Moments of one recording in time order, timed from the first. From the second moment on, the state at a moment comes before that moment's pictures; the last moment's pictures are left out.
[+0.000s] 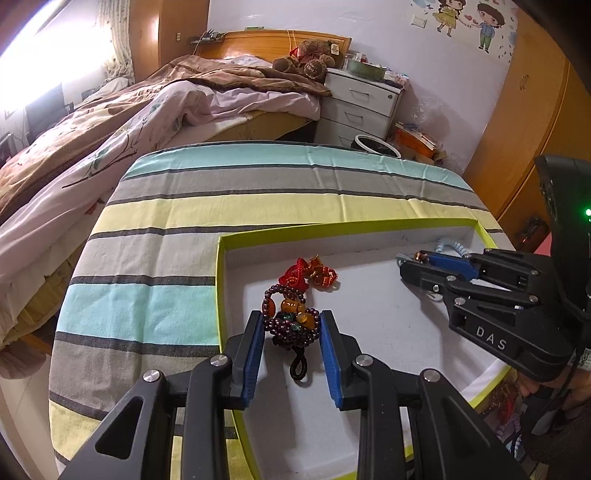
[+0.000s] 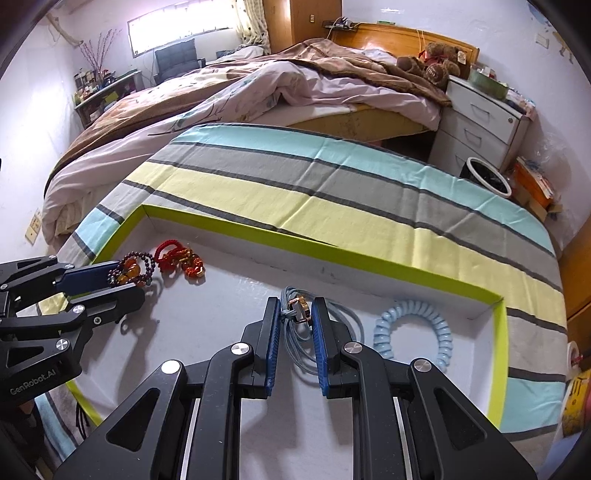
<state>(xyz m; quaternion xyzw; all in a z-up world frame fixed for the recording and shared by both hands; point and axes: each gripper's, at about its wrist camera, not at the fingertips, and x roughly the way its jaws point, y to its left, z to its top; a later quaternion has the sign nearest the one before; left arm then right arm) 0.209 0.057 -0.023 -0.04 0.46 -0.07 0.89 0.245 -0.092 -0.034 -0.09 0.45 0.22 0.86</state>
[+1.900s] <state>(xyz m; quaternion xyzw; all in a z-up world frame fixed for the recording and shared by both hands) 0.085 0.074 0.027 -0.08 0.40 -0.06 0.91 0.124 -0.162 0.014 0.02 0.38 0.20 0.90</state>
